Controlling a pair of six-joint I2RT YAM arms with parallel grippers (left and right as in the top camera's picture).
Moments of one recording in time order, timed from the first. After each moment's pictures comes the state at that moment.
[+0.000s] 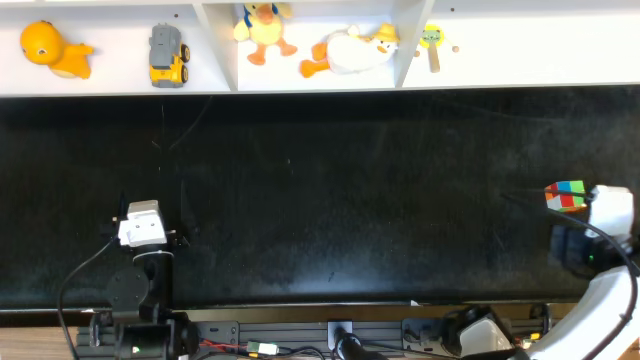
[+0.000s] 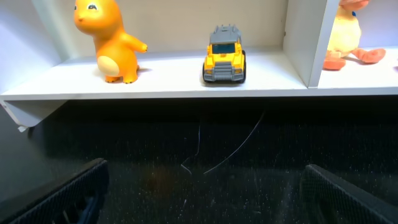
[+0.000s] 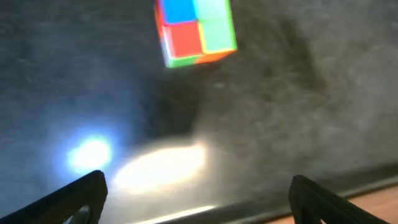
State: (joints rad) left arm 0.05 0.01 0.01 -0.08 -0.09 0.08; right arm -0.97 1.11 0.86 -0.91 -0.15 -0.85
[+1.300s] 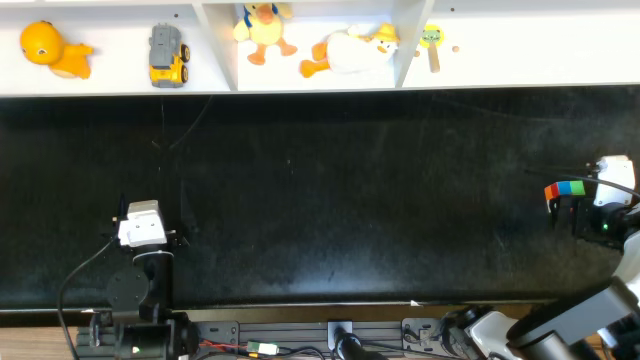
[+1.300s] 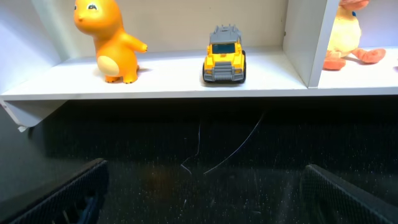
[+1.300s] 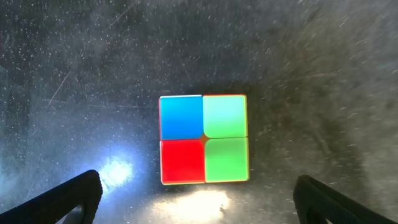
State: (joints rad) left arm 0.05 0.01 0.01 -0.08 -0.09 0.08; right arm -0.95 1.49 0.96 -0.71 -0.39 -0.92
